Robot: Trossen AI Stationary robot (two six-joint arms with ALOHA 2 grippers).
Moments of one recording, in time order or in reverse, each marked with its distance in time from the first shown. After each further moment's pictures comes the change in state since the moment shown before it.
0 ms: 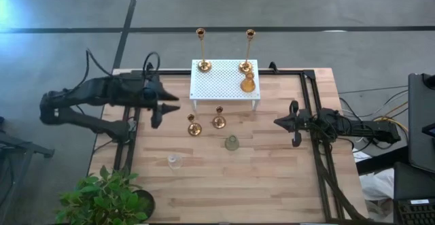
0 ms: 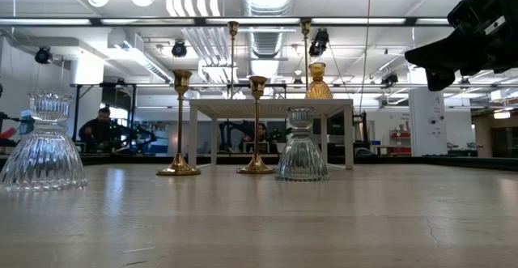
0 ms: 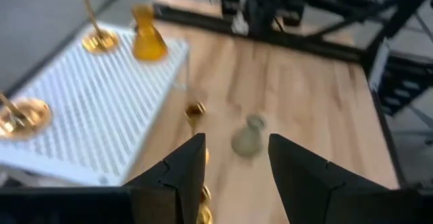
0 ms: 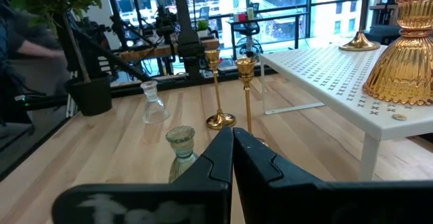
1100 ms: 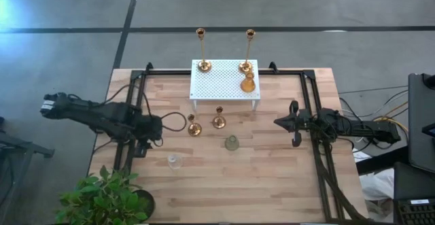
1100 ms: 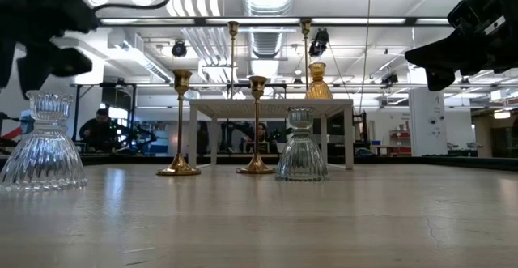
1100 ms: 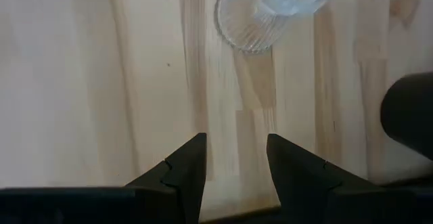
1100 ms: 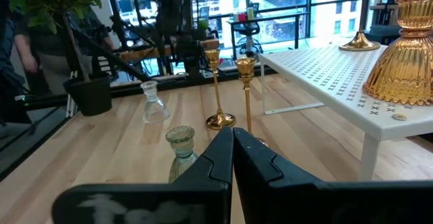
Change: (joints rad) left arm -0.185 -0.057 -0.528 -0.325 0.270 0.081; right arm 0.000 0.000 0.000 0.000 0.000 0.000
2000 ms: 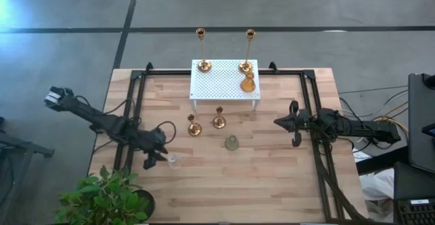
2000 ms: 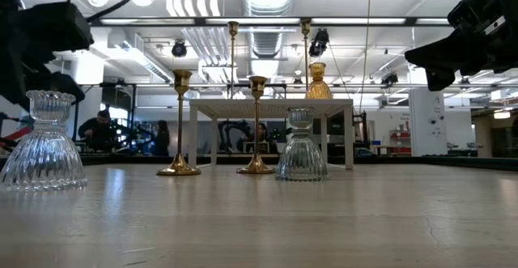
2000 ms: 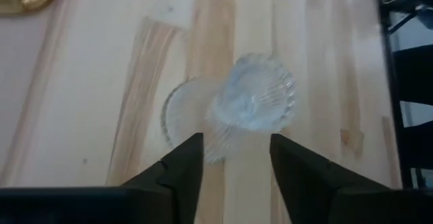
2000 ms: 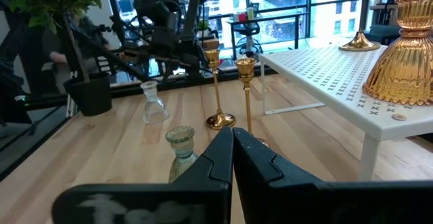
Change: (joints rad) left arm -0.254 -0.151 -0.366 0.695 -0.142 -0.505; right arm 0.000 -0.001 0.000 0.000 0.000 0.000
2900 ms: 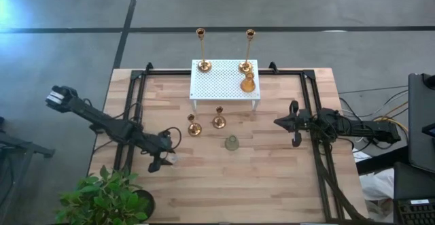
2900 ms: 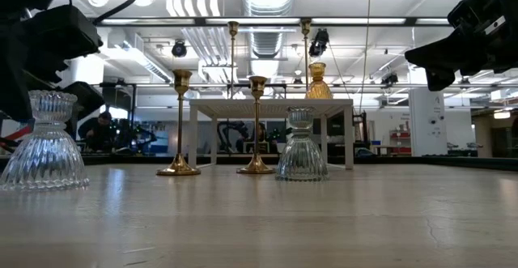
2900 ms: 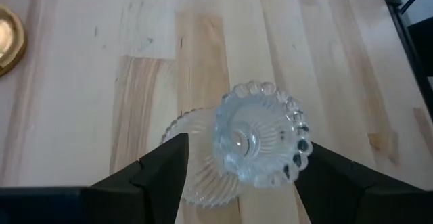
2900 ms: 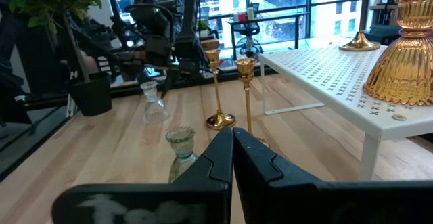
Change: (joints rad) left arm 0.000 0.173 -0.044 0.252 -0.018 0.190; right arm 0.000 0.000 0.000 0.000 0.000 0.000
